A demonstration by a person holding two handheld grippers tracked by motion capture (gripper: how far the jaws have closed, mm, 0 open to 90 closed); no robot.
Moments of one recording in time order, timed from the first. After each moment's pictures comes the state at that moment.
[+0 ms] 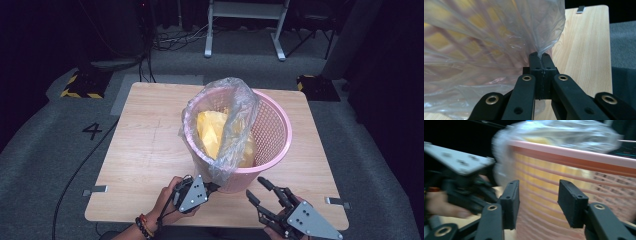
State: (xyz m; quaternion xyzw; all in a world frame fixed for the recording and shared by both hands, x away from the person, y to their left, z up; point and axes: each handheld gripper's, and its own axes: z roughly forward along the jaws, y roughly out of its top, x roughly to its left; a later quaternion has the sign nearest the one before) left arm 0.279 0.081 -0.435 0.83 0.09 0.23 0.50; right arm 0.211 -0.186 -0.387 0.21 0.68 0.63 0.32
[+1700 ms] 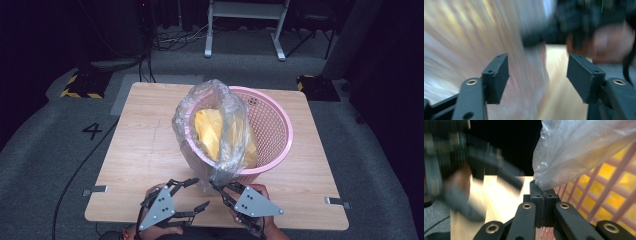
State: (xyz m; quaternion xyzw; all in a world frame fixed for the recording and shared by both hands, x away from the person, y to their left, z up) left arm 0.236 0.138 -0.407 0.72 0.14 0.25 0.64; right arm 0.253 -0.108 -0.403 0.11 0.75 0.58 0.30
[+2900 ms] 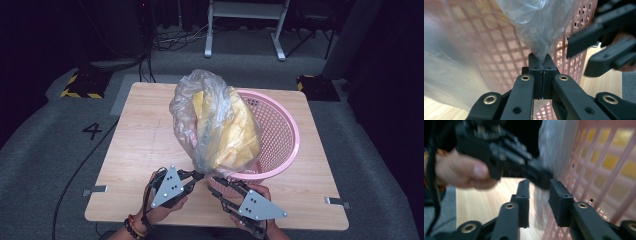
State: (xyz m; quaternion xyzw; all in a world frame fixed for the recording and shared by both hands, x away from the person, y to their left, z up) left arm 0.278 0.125 -0.404 0.76 0.15 0.26 0.58; right arm 0.250 -0.114 -0.407 0.10 0.73 0.61 0.29
